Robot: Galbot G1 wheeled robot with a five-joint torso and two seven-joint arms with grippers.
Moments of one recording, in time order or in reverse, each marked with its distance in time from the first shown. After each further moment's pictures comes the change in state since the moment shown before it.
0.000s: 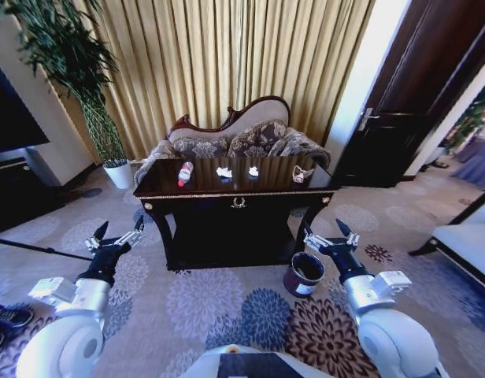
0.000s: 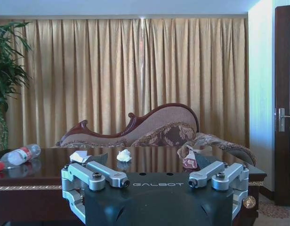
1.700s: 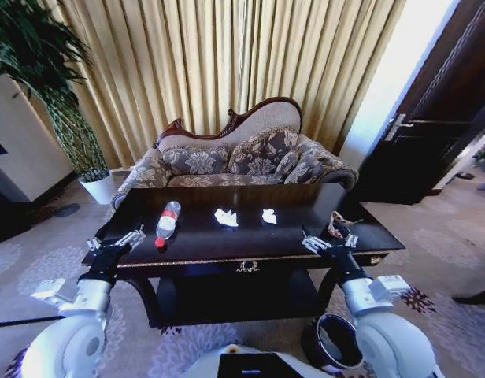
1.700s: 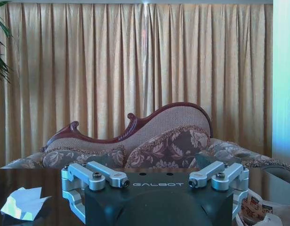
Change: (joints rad) left arm 0.001 -0.009 0.004 0.026 0.008 -0.034 0.024; right arm -0.018 0.024 -0.016 0.000 -0.033 0.036 -0.016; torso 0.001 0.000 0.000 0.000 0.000
